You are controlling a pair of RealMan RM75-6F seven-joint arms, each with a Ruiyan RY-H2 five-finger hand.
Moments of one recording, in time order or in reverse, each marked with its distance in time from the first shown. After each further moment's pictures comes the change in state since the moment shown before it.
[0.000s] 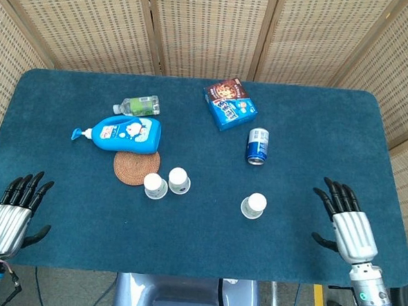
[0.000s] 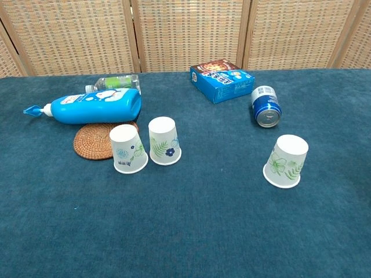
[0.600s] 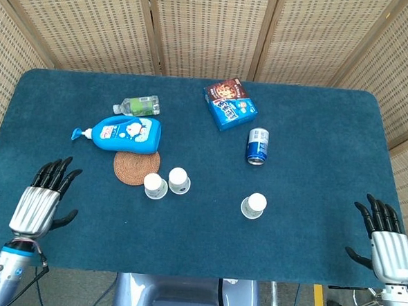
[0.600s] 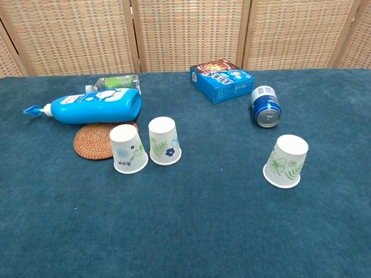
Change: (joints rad) left arm -0.158 -0.080 -0.015 -0.053 -0.112 -0.018 0.059; right arm -0.141 -0.002 -0.050 0.197 0.031 0.146 0.146
